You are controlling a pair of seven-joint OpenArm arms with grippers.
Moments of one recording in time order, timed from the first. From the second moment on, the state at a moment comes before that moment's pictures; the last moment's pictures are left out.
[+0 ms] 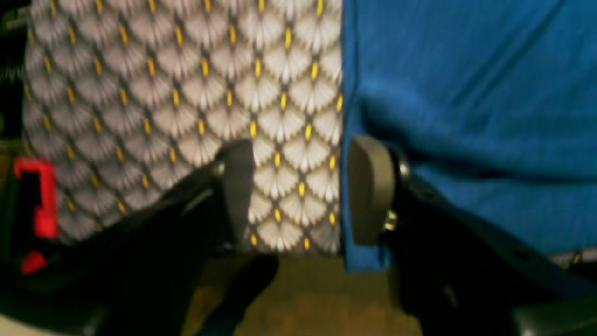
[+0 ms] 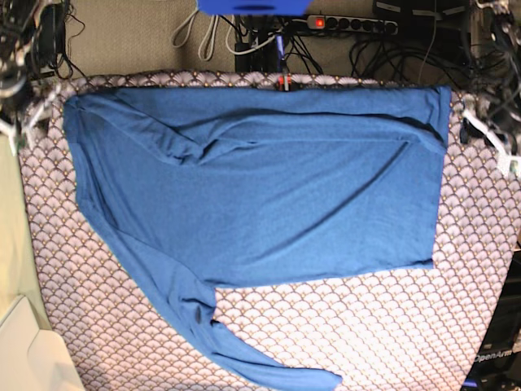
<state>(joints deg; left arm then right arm) 17.3 -24.4 -33.5 97.1 -28.2 -27.7 55.0 -22.0 12.1 40.2 103.2 -8.4 40.3 -28.7</state>
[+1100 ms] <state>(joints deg) -25.6 -15.7 -22.4 58.8 -3.4 -27.0 40.6 31.2 8.8 22.3 47.8 -30.2 40.2 -23.3</state>
